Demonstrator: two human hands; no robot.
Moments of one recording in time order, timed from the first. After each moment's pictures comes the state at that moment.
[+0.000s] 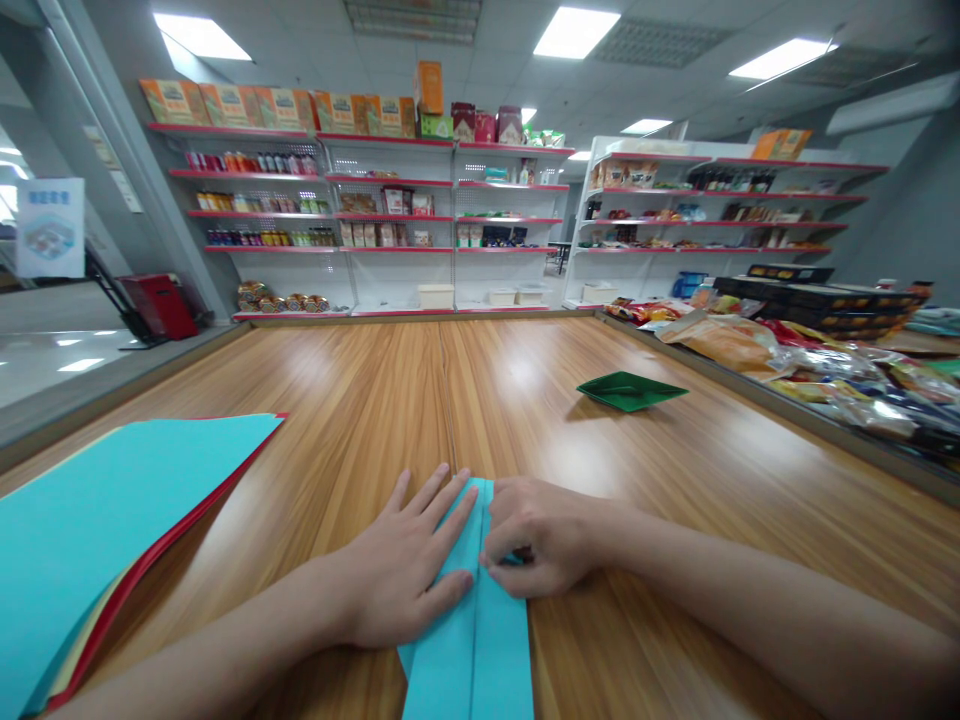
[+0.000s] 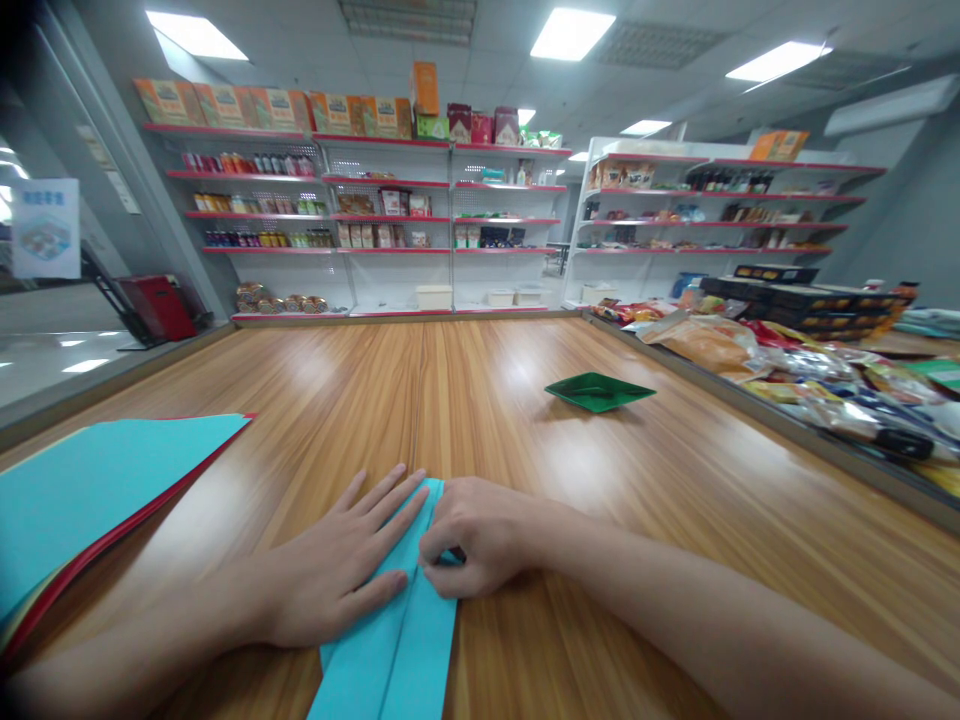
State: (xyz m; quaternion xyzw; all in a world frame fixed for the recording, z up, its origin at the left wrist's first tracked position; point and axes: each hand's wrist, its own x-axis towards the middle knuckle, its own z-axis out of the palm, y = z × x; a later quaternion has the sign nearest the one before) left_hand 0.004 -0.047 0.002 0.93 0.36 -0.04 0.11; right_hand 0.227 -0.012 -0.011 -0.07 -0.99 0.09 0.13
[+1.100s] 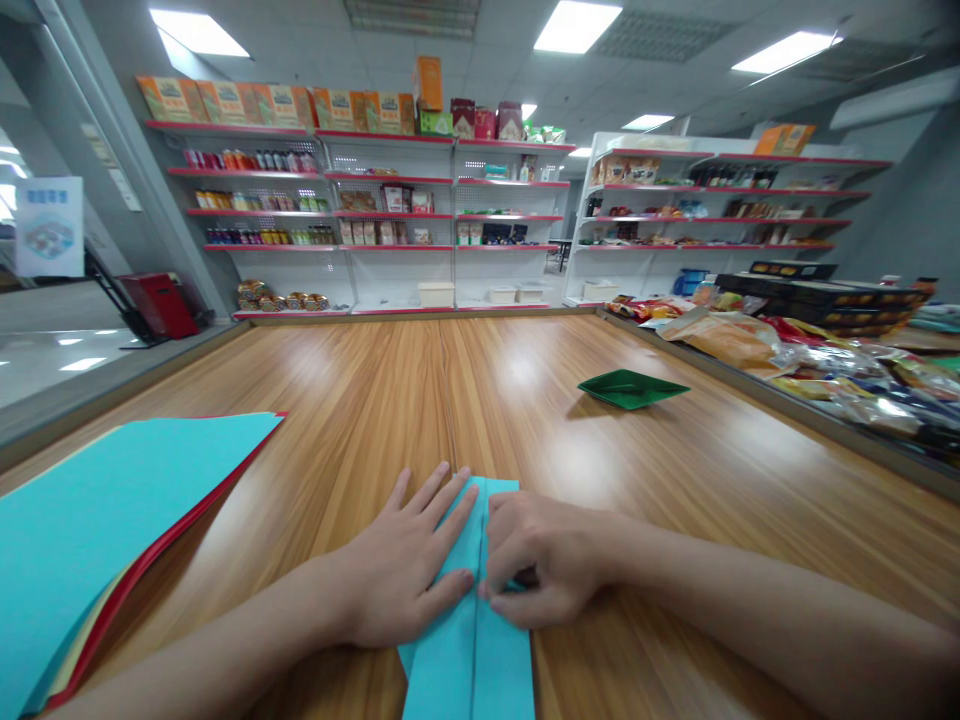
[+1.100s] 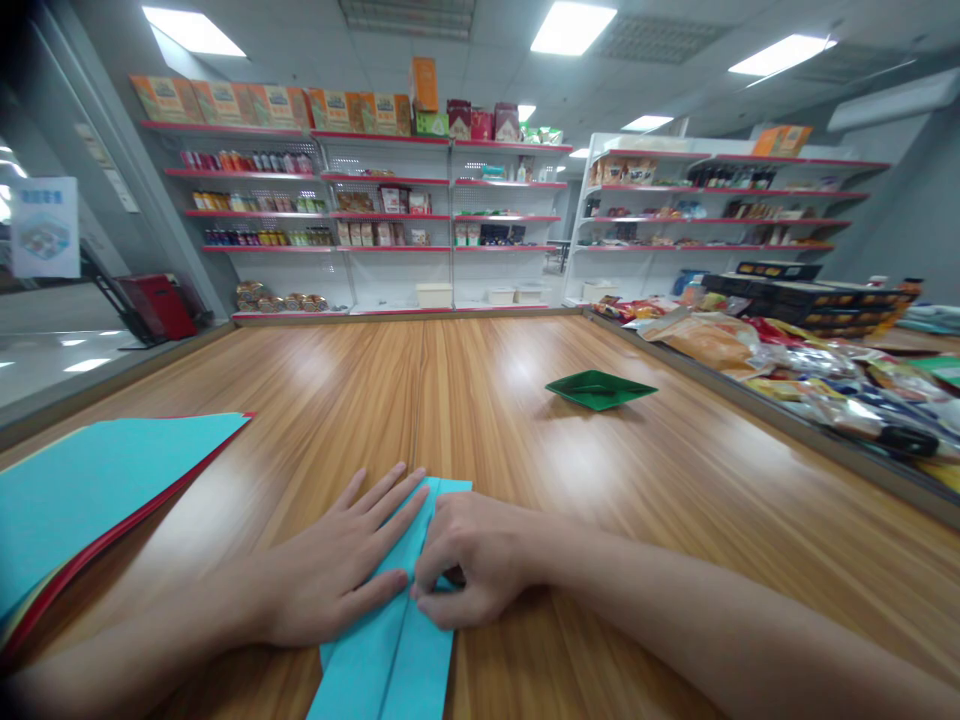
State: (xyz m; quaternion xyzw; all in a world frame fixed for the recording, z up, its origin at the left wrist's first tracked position) left_hand 0.004 -0.046 0.000 0.92 0.36 -0.05 0.11; right_hand 0.222 -0.021 -0.020 -0.03 -0.98 0.15 0.16
